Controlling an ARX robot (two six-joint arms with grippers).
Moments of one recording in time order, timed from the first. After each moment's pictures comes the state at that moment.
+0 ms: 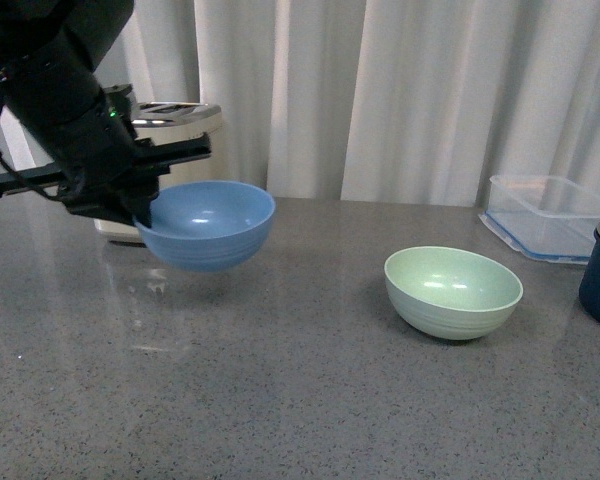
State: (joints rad) left arm -0.15 2.01 1.75 -0.56 -0.09 -0.34; right arm 0.00 0.00 0.01 0.00 0.00 0.00
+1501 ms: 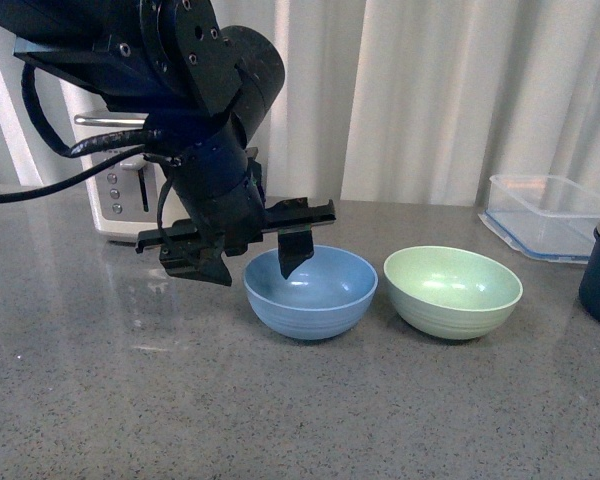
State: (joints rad) left arm -0.34 2.17 1.83 -0.55 -0.09 -0.38; right arm 0.00 0.00 0.01 0.00 0.00 0.00
